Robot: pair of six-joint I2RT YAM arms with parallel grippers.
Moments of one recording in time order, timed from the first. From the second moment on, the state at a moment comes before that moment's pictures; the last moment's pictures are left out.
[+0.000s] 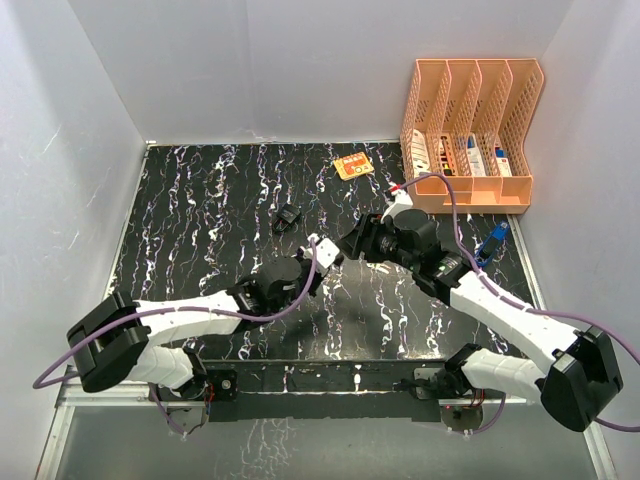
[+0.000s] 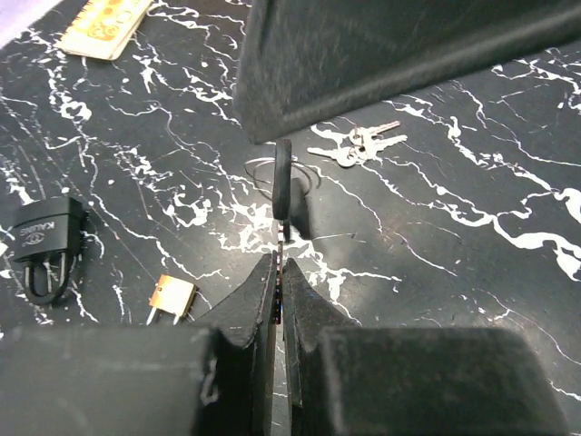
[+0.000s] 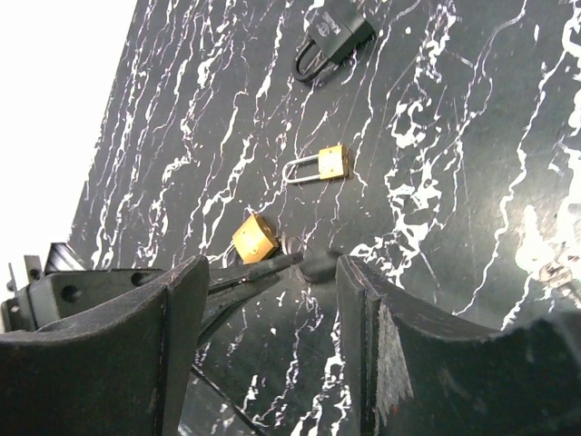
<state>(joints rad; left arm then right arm) -1.02 1.32 0.59 0.41 -0.22 0.10 0.63 1.08 0.77 -0.07 -0.09 0.63</state>
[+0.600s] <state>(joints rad) -1.16 1.43 0.59 0.48 -0.49 0.24 0.61 1.13 0.77 -0.09 -0.10 0.77</state>
